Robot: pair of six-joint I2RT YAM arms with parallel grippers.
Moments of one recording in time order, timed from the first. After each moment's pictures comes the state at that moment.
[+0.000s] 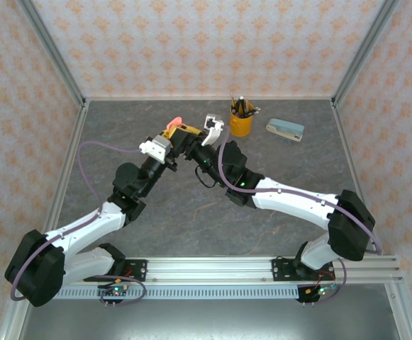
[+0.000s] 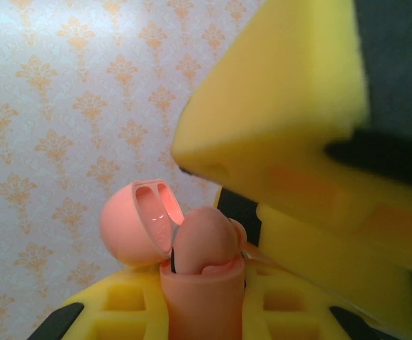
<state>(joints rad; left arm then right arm) -0.53 1.10 0.53 0.83 -0.03 0.14 0.98 1.49 1.08 0.56 0.23 0.71</state>
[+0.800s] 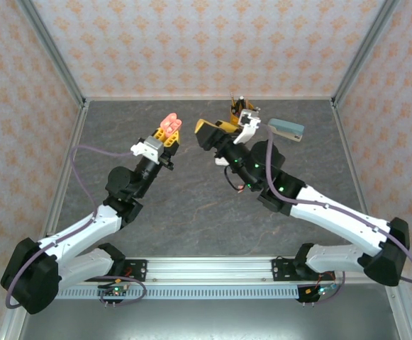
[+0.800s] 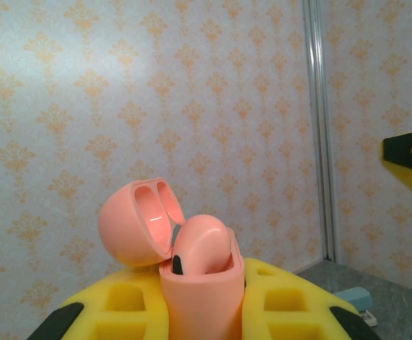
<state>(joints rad) -0.54 1.04 0.52 0.87 -0.03 0.14 0.95 1.15 1.05 0.21 0.33 0.66</state>
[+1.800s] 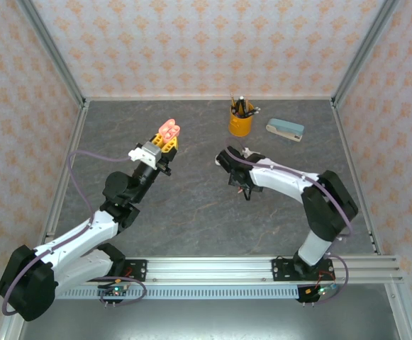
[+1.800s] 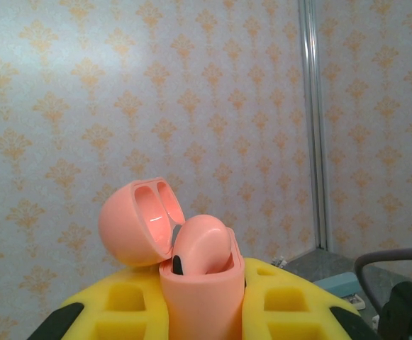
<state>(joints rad) -0.54 0.97 0.47 0.84 -0.02 0.13 0.70 1.70 1.13 -0.79 0.40 0.92</state>
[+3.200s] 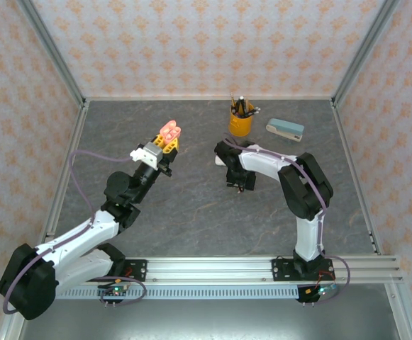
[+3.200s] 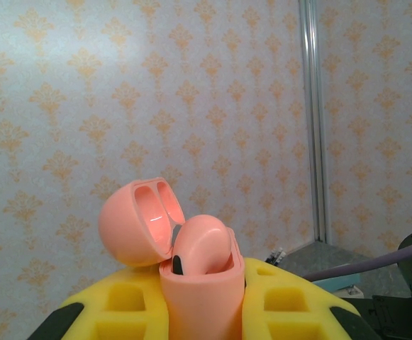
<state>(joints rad) -0.54 0.98 0.46 0.84 -0.02 0.13 0.62 1.95 1.32 -0.93 0.17 0.87</state>
